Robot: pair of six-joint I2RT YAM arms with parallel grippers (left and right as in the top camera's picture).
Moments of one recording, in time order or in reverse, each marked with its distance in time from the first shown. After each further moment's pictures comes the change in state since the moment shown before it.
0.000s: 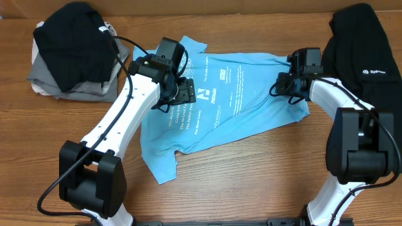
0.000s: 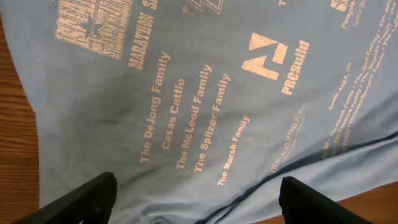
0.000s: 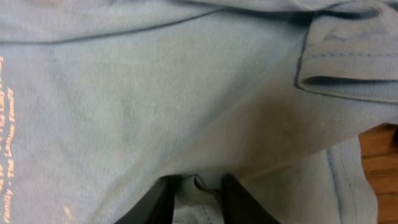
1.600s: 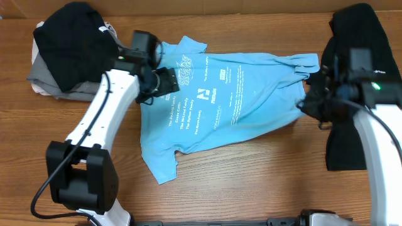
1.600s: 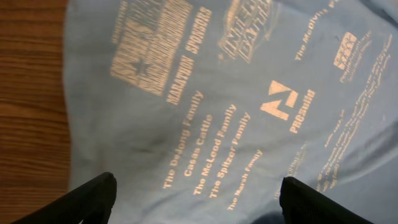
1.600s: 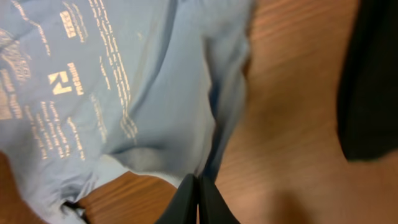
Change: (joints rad) left arm 0.173 0.000 -0.002 0.052 0.101 0.035; right arm -0.036 -0.612 0.169 -0.962 -0.021 0.249
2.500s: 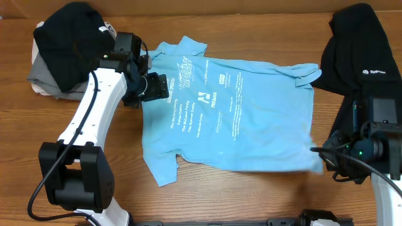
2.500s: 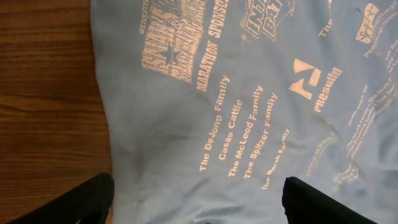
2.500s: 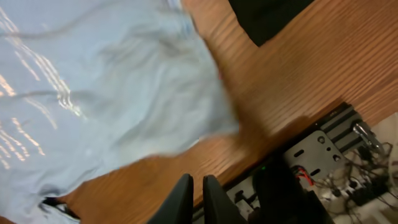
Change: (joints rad) left arm 0.065 0.000 0.000 -0.092 0.050 0.193; right arm -0.039 -0.298 -0.105 -0.317 0.150 0.245
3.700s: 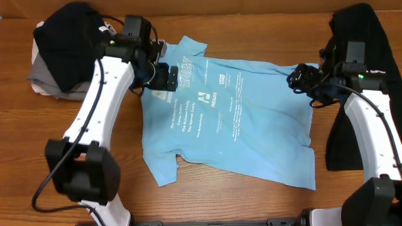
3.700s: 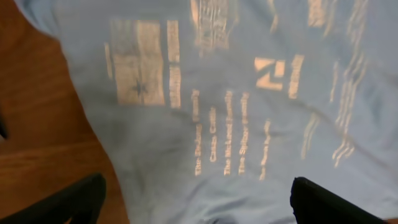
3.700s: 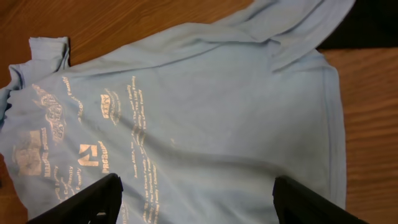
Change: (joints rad) left arm -0.061 0.079 0.214 -0.135 -0.019 0.194; right arm -0.005 0.499 -0.003 0.824 -0.275 -0.317
